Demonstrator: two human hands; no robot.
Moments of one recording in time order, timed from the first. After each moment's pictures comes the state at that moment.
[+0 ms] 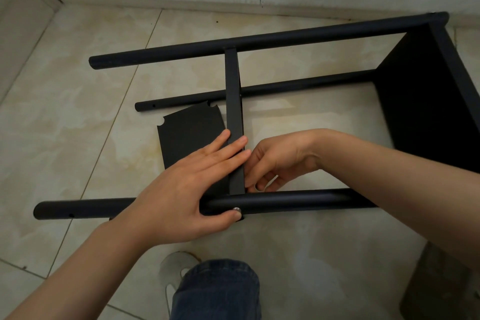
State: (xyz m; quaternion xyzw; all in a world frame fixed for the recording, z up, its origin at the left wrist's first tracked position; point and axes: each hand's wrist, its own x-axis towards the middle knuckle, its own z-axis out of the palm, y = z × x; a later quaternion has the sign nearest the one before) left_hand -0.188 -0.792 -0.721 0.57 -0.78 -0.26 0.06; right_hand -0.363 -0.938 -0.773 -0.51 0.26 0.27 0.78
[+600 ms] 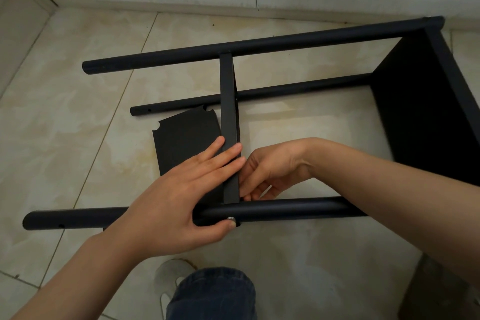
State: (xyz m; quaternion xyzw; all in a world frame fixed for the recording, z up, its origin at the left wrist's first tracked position) left_hand -0.189 -0.791 -0.719 0.57 -0.77 -0.27 0.07; right_hand -0.362 -0.938 -0.780 -0.49 0.25 0.28 0.78
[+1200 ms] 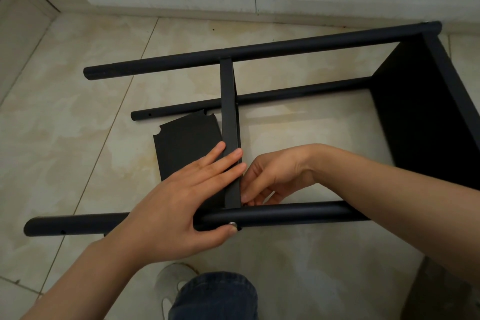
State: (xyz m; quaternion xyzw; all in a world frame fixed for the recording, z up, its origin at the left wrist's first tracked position) left_hand -0.188 -0.790 -0.720 0.57 -0.77 -0.27 0.07; right_hand -0.367 -0.936 -0.782 -0.48 0.24 0.28 0.79
